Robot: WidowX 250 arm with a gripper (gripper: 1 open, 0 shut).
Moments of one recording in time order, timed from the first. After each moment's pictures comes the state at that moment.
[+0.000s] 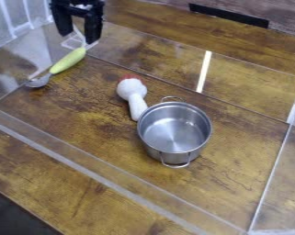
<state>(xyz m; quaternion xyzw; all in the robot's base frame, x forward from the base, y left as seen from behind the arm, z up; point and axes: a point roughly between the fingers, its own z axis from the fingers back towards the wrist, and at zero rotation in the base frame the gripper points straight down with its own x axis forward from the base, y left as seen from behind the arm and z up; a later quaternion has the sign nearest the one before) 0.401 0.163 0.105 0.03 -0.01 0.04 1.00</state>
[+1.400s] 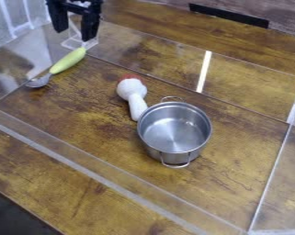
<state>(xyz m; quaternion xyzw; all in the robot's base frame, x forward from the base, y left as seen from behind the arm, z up) 0.402 0.169 0.102 0.05 0.03 0.05 1.00</state>
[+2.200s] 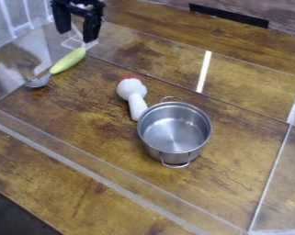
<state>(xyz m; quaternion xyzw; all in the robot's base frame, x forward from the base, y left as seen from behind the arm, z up) 0.412 0.178 0.106 0.06 0.04 0.04 1.00</state>
